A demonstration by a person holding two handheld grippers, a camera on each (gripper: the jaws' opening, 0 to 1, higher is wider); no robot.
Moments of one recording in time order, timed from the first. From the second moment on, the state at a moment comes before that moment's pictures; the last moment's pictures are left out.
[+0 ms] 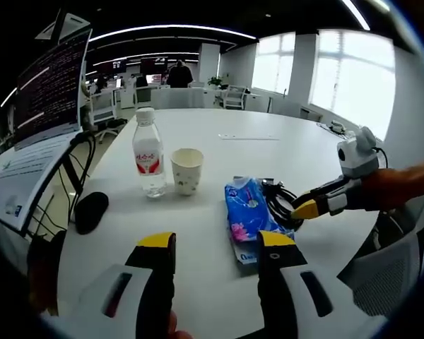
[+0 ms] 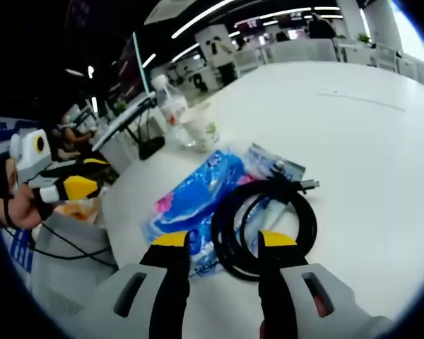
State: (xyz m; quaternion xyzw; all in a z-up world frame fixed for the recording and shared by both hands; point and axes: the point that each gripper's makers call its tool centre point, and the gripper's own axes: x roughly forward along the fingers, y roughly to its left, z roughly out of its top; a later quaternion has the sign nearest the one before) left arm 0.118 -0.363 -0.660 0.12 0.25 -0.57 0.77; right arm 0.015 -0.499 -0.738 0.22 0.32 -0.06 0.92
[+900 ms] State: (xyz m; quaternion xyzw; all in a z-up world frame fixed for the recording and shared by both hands) left arm 0.116 -0.356 -0.659 0.13 0.26 -0.57 0.77; right arm 0.029 -0.500 -0.759 0.20 0.36 -0.07 0.91
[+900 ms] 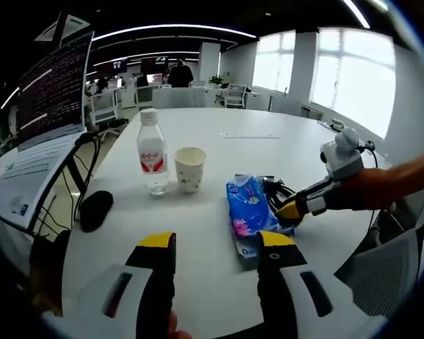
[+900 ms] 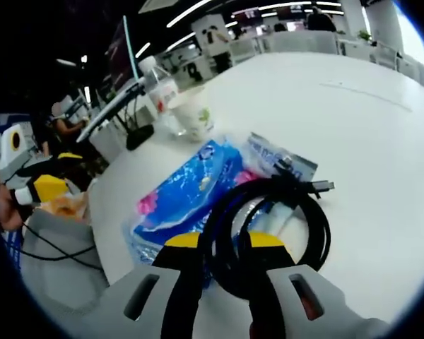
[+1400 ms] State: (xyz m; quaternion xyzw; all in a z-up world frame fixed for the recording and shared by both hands) left arm 0.116 -0.360 -0.658 0.13 0.25 -0.57 0.77; right arm 0.025 -0.496 -0.755 0.20 0.36 -0.06 0.91
